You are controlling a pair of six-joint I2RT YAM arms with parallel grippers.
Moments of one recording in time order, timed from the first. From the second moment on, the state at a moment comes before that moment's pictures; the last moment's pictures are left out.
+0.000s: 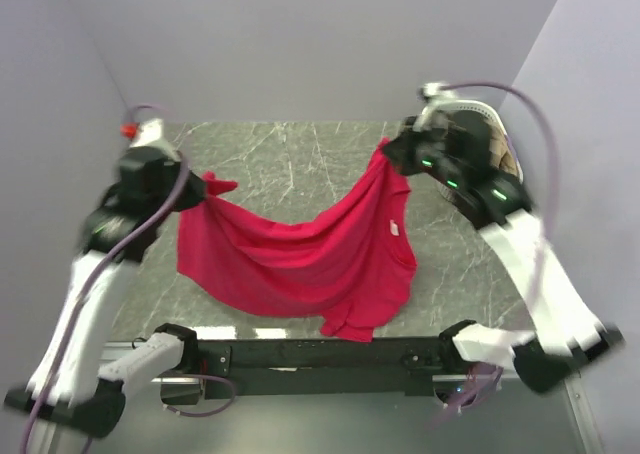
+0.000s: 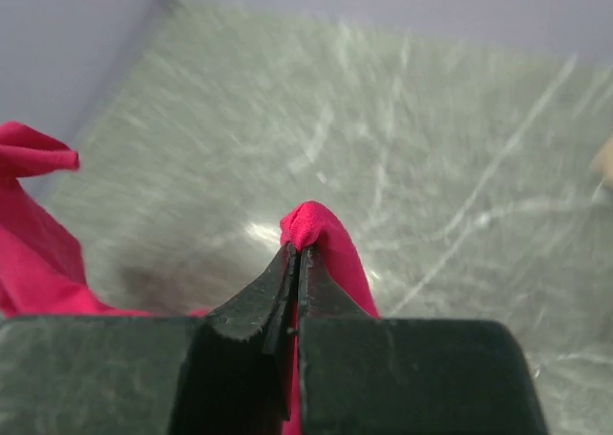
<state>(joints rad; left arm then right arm) -0.27 0.94 1.39 -0.87 -0.13 -0.50 0.44 1.13 1.52 -0.63 -0.10 0.24</state>
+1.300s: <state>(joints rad) -0.10 2.06 1.44 -0.30 -0.32 -0.62 0.27 2.13 1.76 -0.39 0.29 0.35</state>
